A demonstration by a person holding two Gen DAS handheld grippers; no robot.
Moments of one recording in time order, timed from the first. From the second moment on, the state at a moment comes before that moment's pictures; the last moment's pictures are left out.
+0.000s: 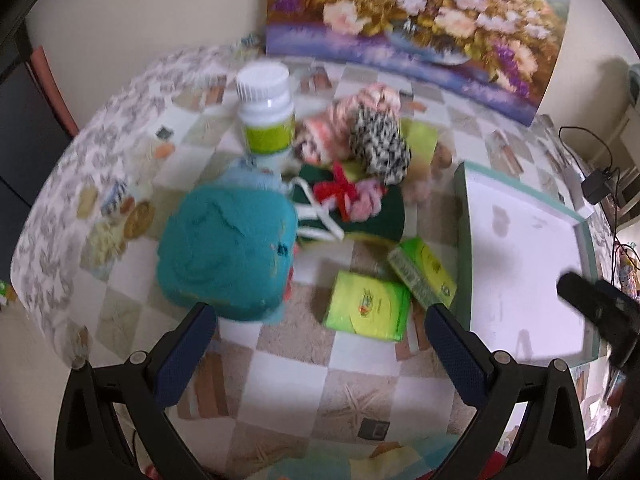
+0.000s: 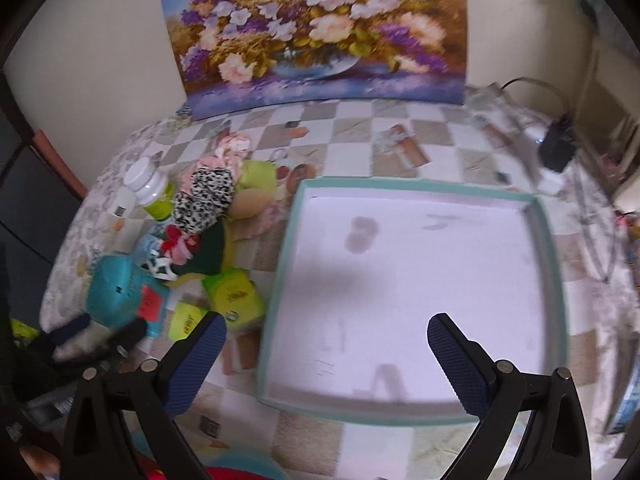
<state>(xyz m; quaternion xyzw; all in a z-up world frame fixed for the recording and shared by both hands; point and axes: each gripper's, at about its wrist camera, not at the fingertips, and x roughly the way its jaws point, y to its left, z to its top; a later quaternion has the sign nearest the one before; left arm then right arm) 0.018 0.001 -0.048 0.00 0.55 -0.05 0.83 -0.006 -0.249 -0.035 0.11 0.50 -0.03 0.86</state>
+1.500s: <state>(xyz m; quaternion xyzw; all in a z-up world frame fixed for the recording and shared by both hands) 0.047 0.005 -0.110 -0.03 0.63 0.01 0.78 0.095 -0.156 -0.134 0.06 0.62 0.15 0.77</state>
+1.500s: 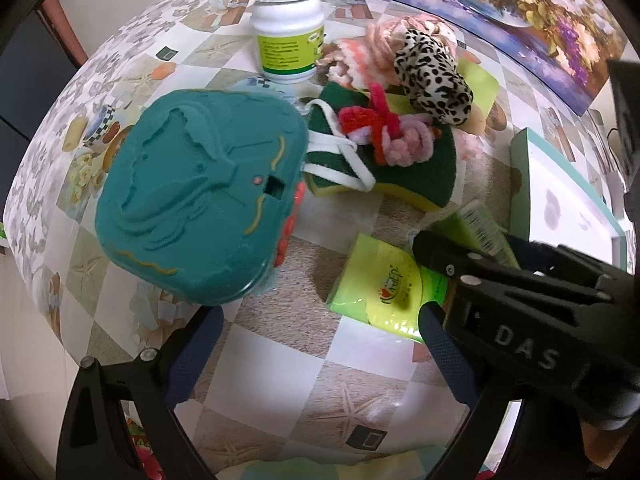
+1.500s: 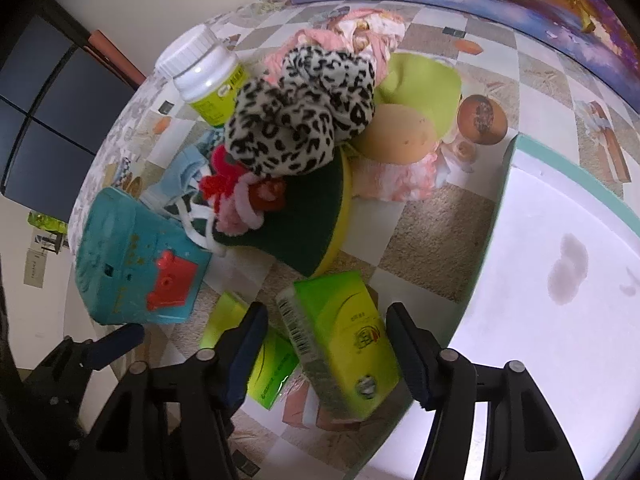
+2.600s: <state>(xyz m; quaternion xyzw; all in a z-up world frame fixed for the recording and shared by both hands) 0.035 -0.046 -0.097 0.02 0.62 -0.03 0.78 0.046 -0.222 -0.068 0.13 0.57 0.09 0.80</state>
